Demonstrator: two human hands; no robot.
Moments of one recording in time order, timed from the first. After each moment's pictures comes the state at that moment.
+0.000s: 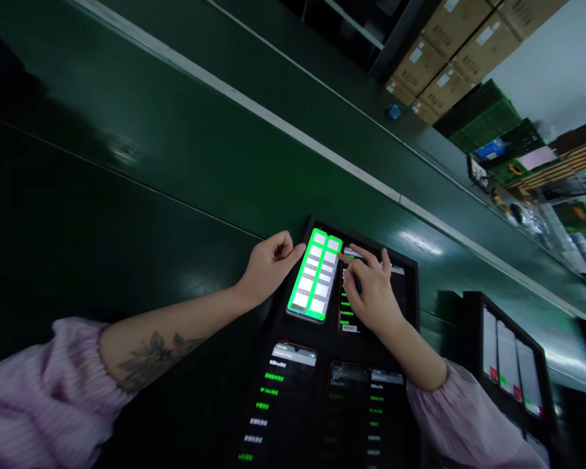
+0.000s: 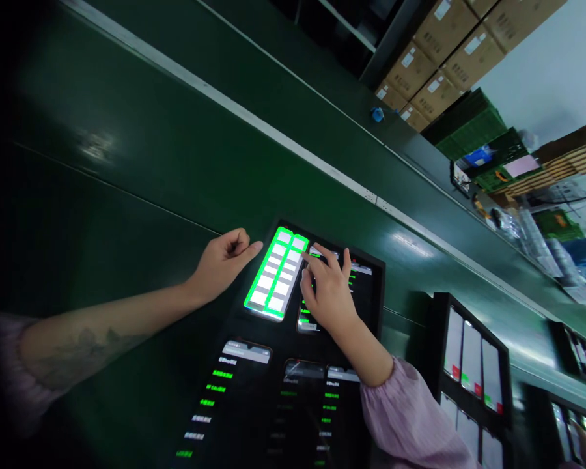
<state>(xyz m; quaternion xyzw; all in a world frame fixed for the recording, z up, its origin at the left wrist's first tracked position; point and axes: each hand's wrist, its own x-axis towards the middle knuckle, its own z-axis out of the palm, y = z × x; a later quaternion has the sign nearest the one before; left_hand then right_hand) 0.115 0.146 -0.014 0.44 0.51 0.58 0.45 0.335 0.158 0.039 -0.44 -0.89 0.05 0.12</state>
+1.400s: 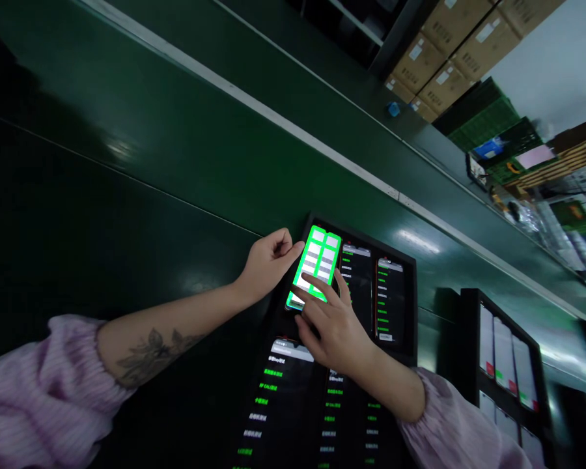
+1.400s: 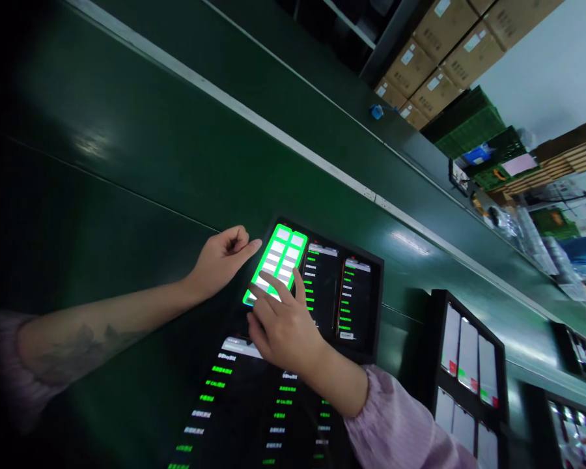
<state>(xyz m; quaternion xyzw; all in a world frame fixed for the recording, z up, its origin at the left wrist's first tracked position) 0.116 0.146 -0.012 0.44 0.51 0.59 0.44 0.297 0.102 0.038 -0.30 -0.94 0.10 0.11</state>
